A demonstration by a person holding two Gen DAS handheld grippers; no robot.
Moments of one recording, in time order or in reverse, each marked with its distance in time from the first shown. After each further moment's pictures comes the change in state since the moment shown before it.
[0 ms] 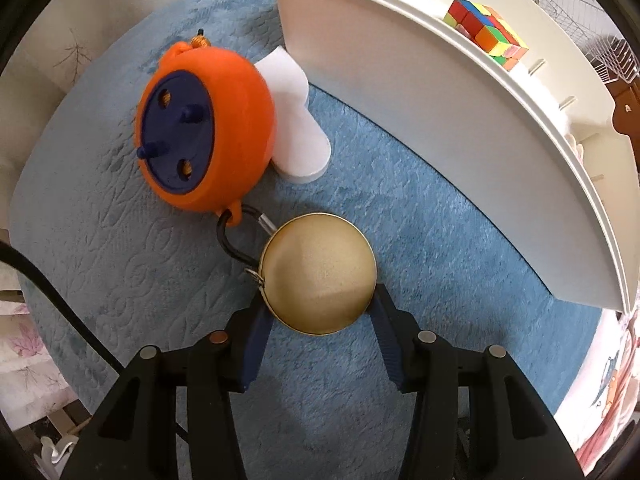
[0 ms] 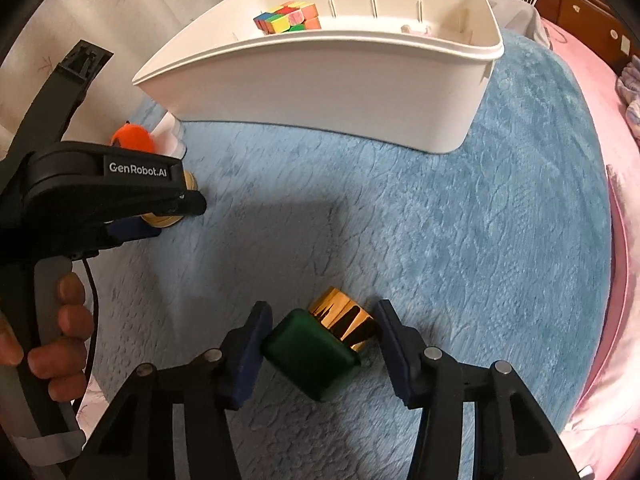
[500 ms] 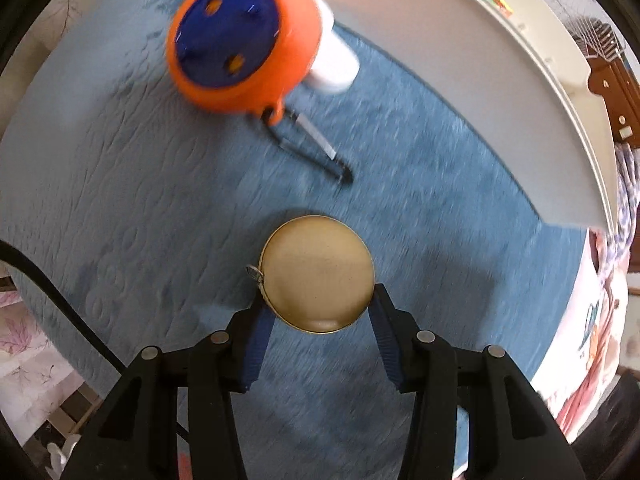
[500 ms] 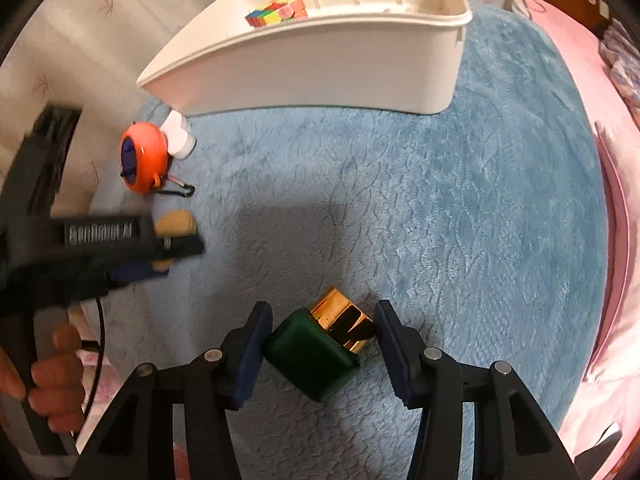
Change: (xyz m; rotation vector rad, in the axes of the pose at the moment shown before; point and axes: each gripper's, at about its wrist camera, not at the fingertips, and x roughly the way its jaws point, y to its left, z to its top) left arm -0.009 0.048 -0.048 0.051 0.161 -0.118; right arm -0.010 -0.012 -0.002 0.118 -0.004 0.020
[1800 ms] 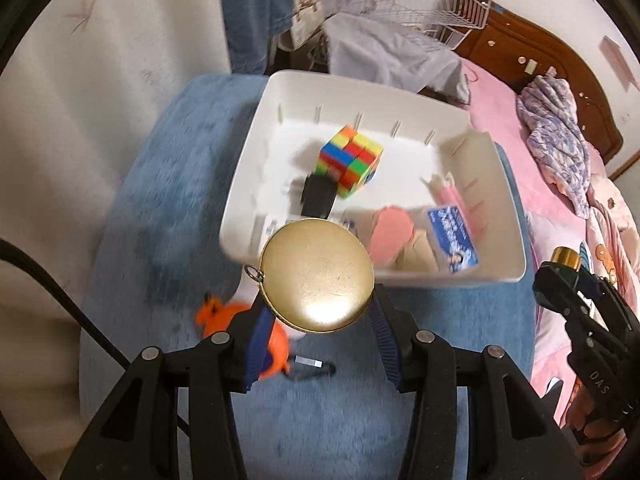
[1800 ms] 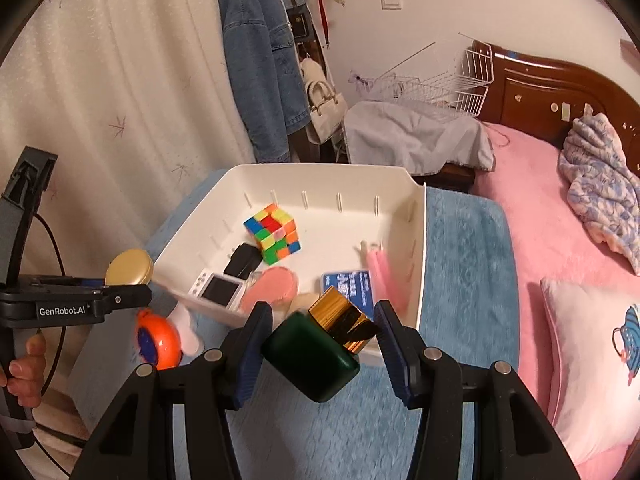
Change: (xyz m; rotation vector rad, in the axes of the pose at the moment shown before) left arm -0.119 -0.055 0.100 0.515 -0.320 -0.032; right arm -0.105 0.028 0.082 -0.066 -0.464 -0.133
